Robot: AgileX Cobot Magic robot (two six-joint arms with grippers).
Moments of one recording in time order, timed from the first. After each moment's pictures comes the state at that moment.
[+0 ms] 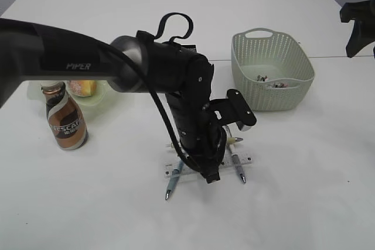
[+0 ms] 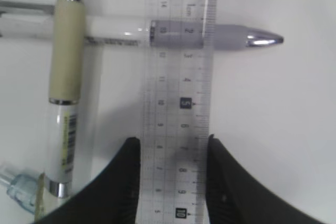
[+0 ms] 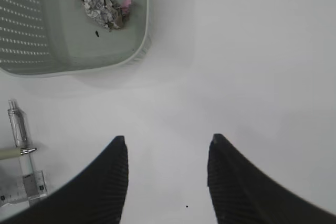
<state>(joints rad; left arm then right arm) -0.79 2.31 -1.68 -0.08 0.80 0.55 -0.07 1.73 -1.52 0.06 1.05 0.03</state>
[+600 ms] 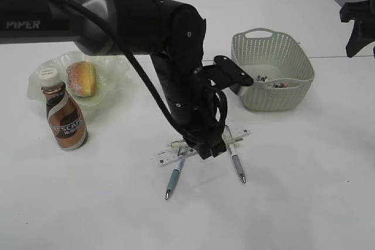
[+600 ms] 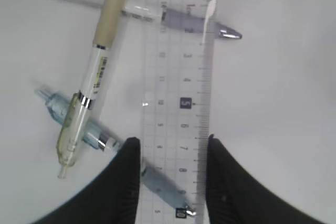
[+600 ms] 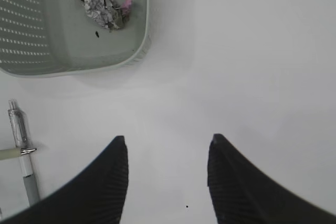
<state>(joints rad) -0.79 2.16 -1.68 -0.09 0.95 0.37 -0.07 1.73 -1.52 0.06 1.04 0.03</state>
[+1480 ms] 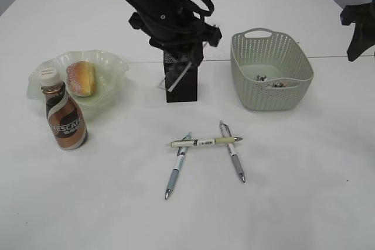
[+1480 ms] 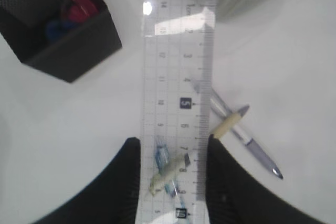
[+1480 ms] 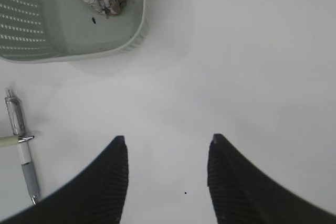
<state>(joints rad) -0.66 2.09 -1.90 -0.03 0.94 -0.13 -0.07 1.73 -1.52 0.06 1.08 0.03</state>
